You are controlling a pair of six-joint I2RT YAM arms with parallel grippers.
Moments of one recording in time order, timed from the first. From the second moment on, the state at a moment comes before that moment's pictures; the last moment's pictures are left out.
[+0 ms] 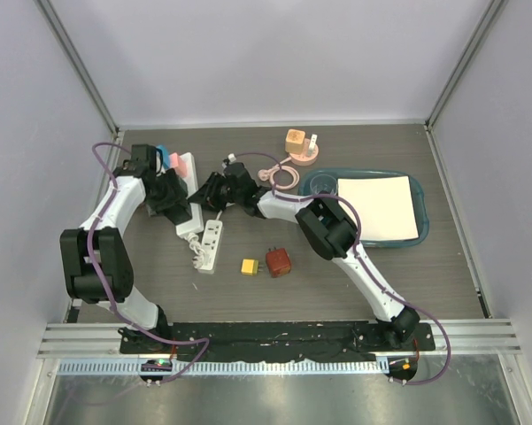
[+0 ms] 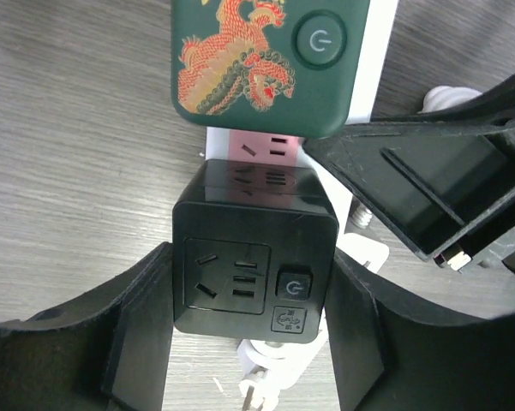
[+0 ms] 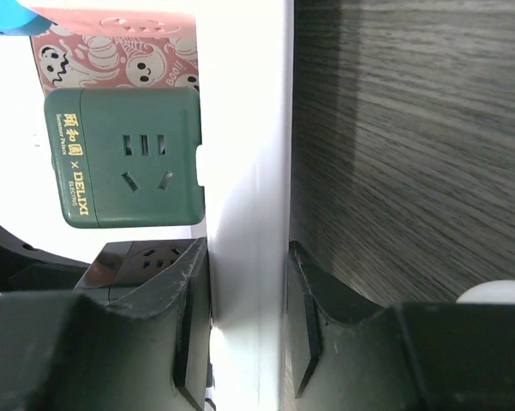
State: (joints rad) left arm 0.02 1.60 1.21 -0.71 0.09 -0.39; right arm 0.80 2.57 1.93 0.26 -0.37 1.20
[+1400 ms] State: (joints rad) left arm 0.02 1.60 1.26 -0.75 0.08 -0.42; right arm 0.78 2.57 1.87 0.39 -0.35 1.30
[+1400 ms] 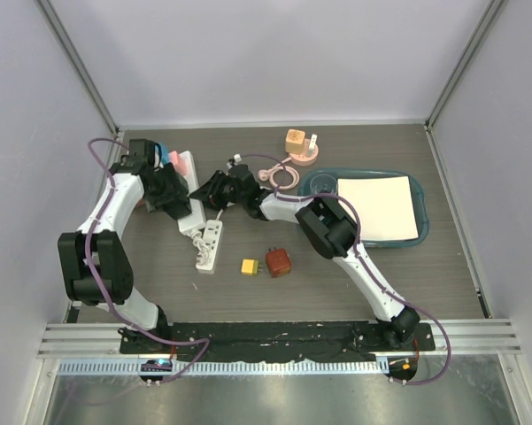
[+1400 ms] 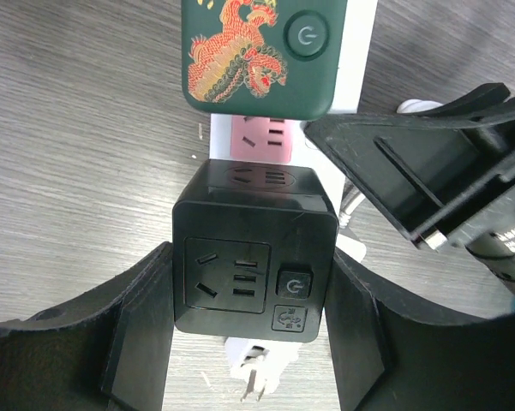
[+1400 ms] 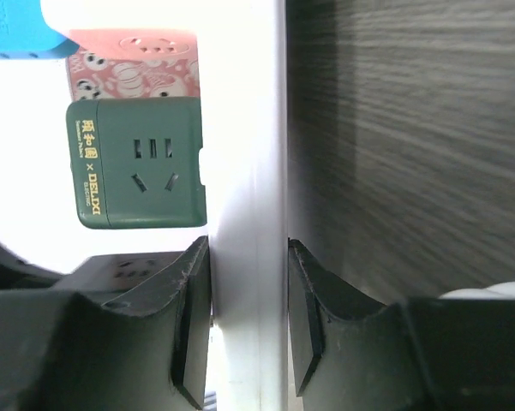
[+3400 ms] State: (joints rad) left arm 0.03 1.21 0.88 -0.93 0.02 -0.66; right arm 0.75 2.55 1.84 0.40 -0.32 1.24
